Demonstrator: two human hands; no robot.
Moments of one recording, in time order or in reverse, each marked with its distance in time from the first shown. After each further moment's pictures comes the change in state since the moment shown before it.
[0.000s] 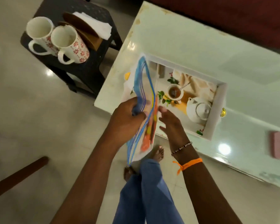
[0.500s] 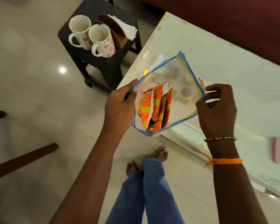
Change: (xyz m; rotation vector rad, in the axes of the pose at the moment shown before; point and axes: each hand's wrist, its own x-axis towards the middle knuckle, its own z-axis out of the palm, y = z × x) left_hand -0.059 -0.006 -0.042 -0.133 0.419 0.054; right_hand -0.067 -0.063 -0.009 -0.489 0.491 -0.481
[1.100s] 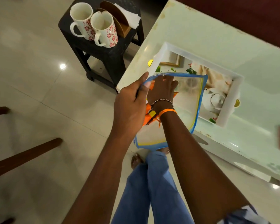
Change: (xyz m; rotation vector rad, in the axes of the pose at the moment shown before) left_hand -0.031 0.008 -0.005 -0.011 -0.054 0.048; right_hand -0.008 0.009 0.144 -0.483 -0.375 -0.017
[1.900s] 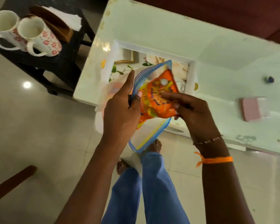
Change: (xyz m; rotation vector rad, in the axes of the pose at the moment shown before) left_hand -0.007 0.005 0.092 0.170 -0.175 0.185; right_hand -0.078 0.149 -0.120 0.888 -0.027 -0.072
